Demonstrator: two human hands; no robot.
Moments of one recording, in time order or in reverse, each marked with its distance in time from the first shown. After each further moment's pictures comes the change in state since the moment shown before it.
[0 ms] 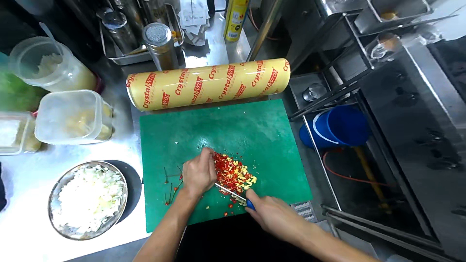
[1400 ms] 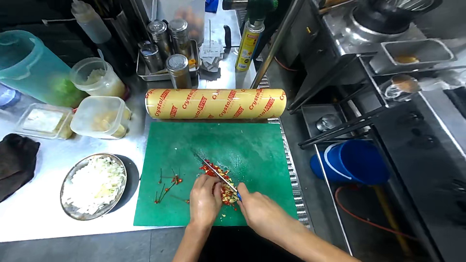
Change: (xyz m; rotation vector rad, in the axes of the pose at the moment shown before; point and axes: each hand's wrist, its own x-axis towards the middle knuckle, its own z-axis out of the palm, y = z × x) left_hand -0.028 0.087 0.015 0.014 -0.010 -0.412; right_hand -0.001 0.003 -0.057 -0.047 -0.002 0.040
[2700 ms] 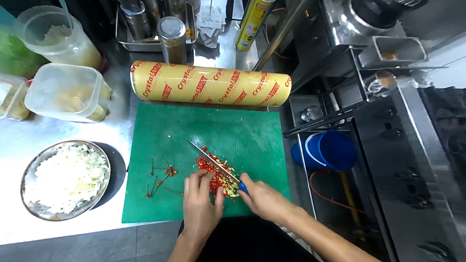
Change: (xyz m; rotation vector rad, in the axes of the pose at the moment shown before) left_hand -0.032 -0.012 -0.006 -0.014 0.076 0.127; right_hand 0.019 0.030 0.013 0.043 0.034 -0.072
